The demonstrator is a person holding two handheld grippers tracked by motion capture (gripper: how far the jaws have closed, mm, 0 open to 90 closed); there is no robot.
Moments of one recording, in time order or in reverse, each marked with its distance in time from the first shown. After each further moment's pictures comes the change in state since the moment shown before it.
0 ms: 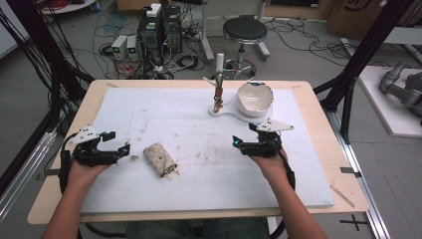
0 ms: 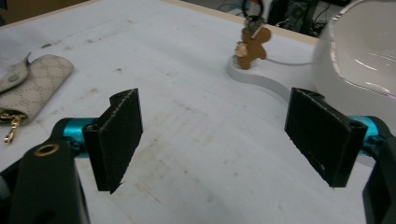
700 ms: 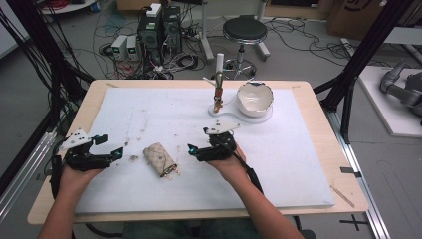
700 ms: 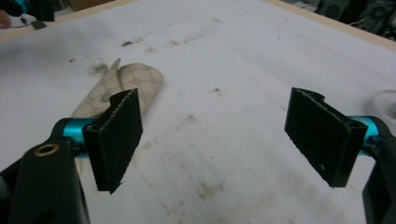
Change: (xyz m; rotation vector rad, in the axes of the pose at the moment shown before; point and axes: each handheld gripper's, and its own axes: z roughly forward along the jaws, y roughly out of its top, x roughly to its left) left arm 0.003 -0.006 -0.017 -0.009 0.021 -0.002; right arm 0.093 0.031 0.072 0.066 0.176 -0.098
